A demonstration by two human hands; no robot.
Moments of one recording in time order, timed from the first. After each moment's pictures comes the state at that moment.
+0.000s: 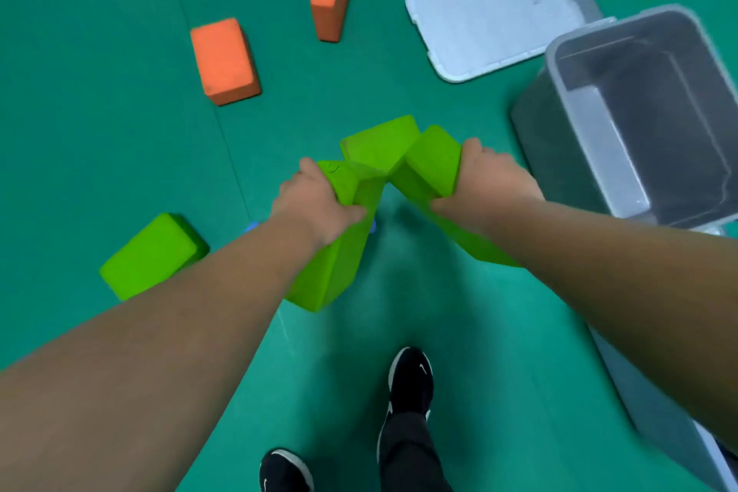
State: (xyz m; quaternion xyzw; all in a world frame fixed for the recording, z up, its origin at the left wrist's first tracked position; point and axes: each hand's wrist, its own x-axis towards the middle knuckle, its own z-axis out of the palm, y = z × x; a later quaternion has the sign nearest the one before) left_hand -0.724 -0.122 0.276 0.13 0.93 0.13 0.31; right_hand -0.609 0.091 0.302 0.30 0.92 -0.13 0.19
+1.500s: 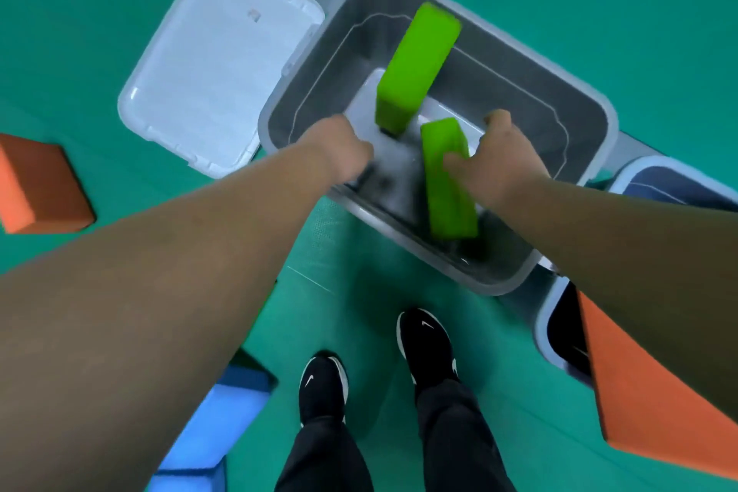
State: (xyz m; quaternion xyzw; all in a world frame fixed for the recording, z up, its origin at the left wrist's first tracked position) left_hand -0.703 0.491 0.158 0.45 0.80 -0.06 0.39; right_hand -0.472 0.531 0.167 0.66 0.65 -0.36 0.06
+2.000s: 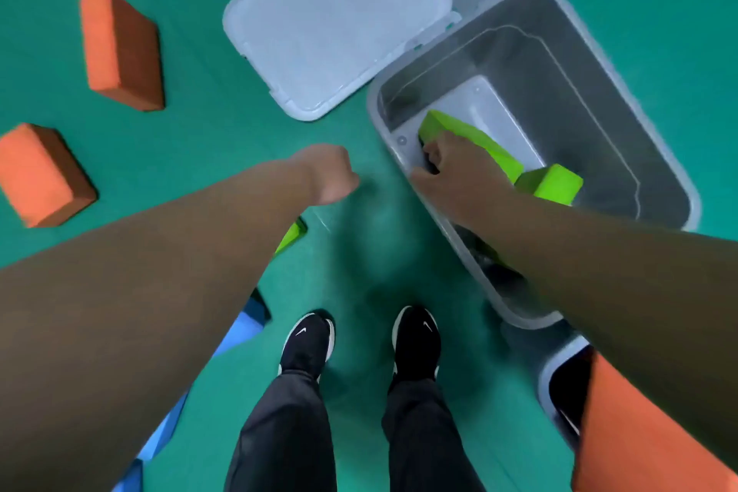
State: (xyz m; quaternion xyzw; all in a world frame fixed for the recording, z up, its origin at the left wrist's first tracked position) left_hand -0.792 0.355 0.165 0.39 0.80 -0.12 0.45; right_hand -0.606 0.477 0.171 0.42 0.82 -0.36 0.14
